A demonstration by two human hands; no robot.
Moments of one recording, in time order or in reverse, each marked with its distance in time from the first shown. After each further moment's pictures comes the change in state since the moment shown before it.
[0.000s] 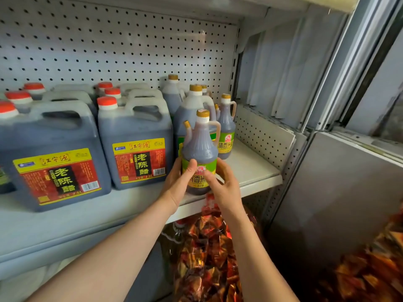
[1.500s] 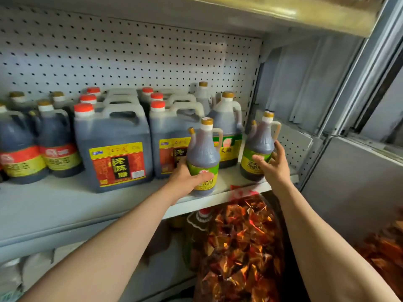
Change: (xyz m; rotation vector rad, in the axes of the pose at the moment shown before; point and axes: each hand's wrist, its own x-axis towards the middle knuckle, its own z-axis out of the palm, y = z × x) left_hand -0.031 0.033 -0.078 0.285 -0.042 -0.108; right_hand 0.043 -0.029 -0.057 -0.289 0.216 0.049
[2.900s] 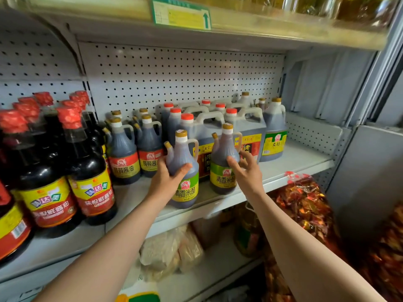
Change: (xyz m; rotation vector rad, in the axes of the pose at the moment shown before) left_hand -0.105 -0.047 -0.273 0.138 0.251 0.106; right_hand -0.207 -0.098 0.261 -0.020 0.010 -0.052
